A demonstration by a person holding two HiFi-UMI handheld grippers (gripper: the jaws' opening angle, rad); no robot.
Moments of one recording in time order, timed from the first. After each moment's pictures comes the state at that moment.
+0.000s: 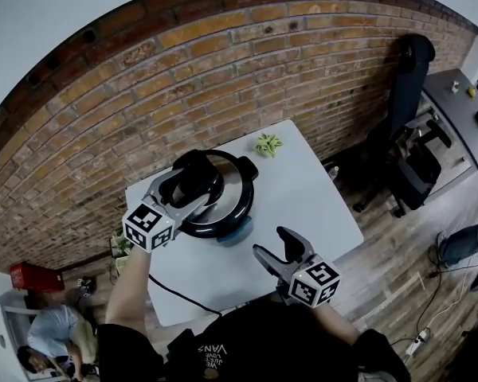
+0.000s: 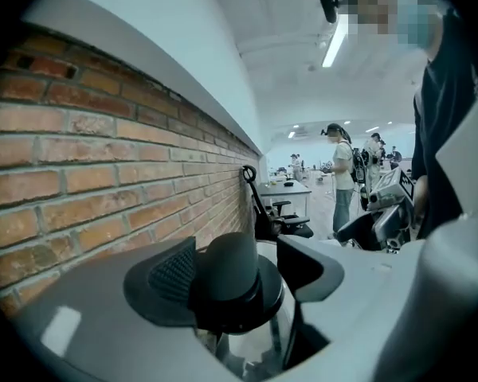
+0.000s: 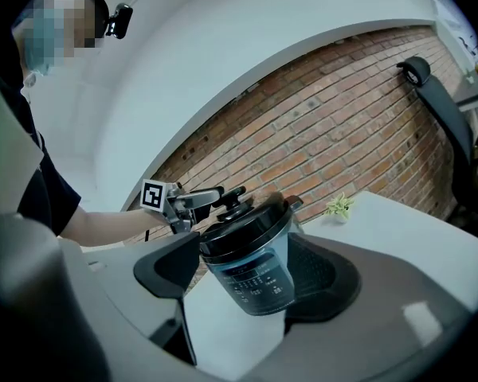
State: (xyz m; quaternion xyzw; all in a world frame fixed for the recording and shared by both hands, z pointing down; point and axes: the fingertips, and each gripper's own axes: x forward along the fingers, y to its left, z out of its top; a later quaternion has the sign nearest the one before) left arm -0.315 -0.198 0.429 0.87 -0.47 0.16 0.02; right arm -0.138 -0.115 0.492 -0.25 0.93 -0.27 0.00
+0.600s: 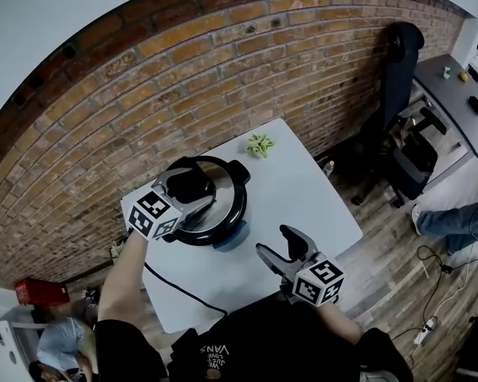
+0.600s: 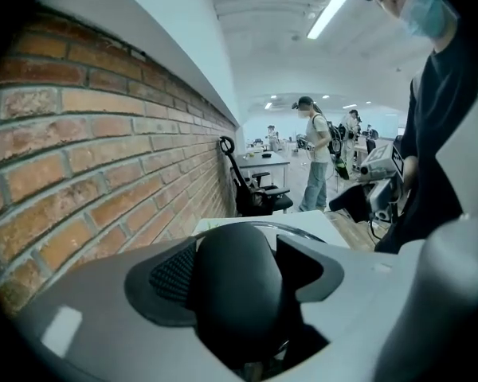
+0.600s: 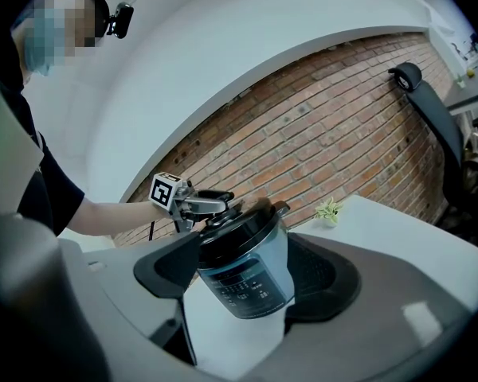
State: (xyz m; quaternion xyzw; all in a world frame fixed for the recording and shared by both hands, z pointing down) left arm -0.290 -0.229 0.462 0.88 -0.38 0.28 0.04; right arm -0.119 -0.129 0.493 -0.28 0.92 -0.27 0.01
